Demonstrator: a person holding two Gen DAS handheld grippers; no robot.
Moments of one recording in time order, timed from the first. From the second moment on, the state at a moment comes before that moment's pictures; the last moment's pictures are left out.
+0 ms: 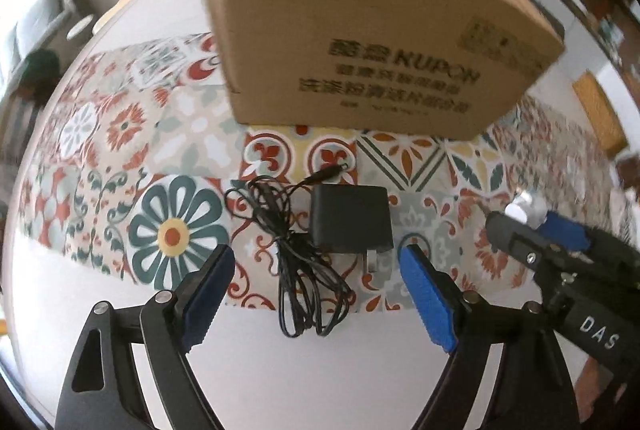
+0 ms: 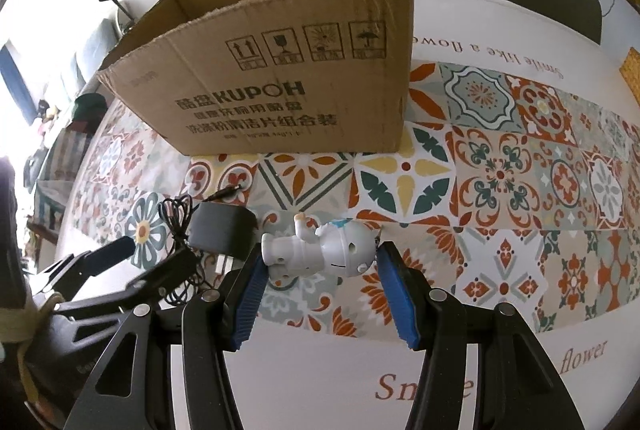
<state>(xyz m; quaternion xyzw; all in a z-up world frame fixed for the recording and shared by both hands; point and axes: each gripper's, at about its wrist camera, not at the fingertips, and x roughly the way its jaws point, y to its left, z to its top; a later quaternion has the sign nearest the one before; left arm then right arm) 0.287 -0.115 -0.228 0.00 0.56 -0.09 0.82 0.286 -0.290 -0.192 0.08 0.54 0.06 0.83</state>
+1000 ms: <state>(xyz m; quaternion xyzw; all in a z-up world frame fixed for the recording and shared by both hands) 0.328 -0.146 -0.276 0.04 0.57 -0.08 0.82 0.289 -0.296 -0.231 0.07 0.57 0.02 0.82</state>
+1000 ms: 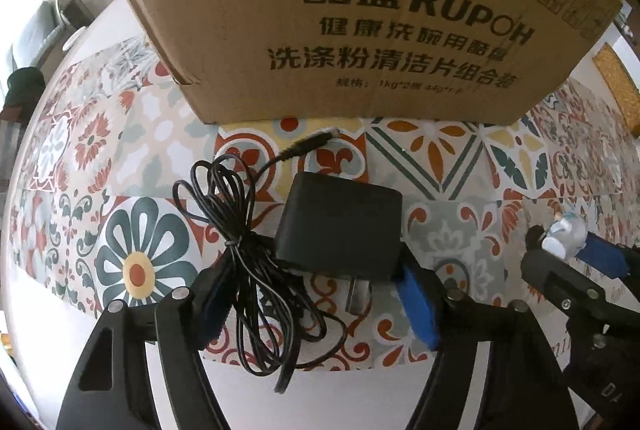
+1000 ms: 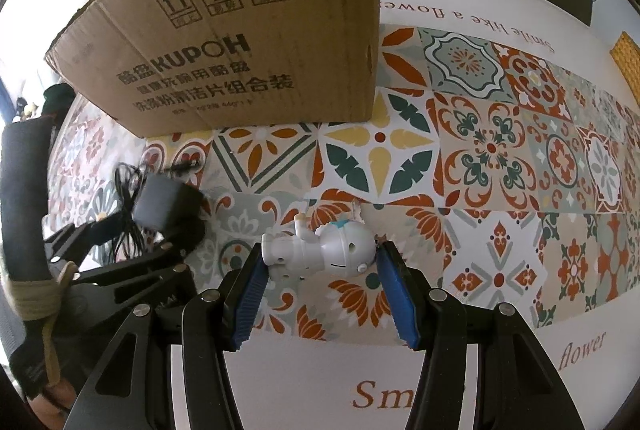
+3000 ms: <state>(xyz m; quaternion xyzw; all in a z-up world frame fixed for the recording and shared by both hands) 0.307 -0.143 -0.265 0.07 0.52 -0.15 0.84 0.271 -0.287 -0.256 0.10 0.59 0.00 0.80</state>
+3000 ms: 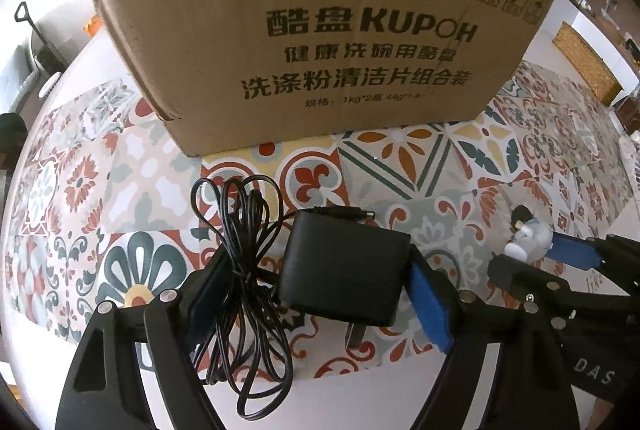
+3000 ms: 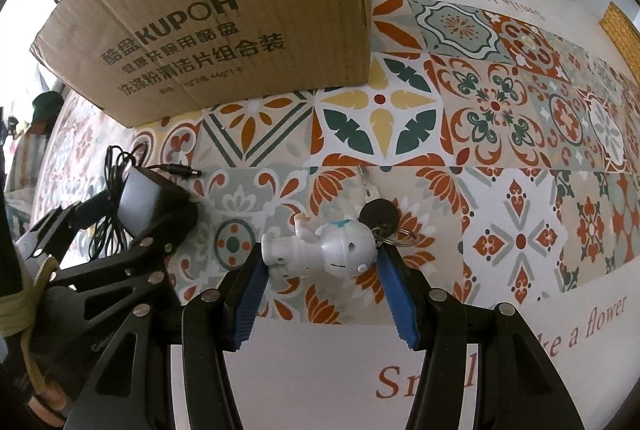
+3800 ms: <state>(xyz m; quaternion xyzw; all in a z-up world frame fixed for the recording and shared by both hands) 0.274 -0.102 -0.192 0.04 0.48 -0.15 0.87 0.240 -0.278 -0.187 0.09 0.54 -0.01 0.83</state>
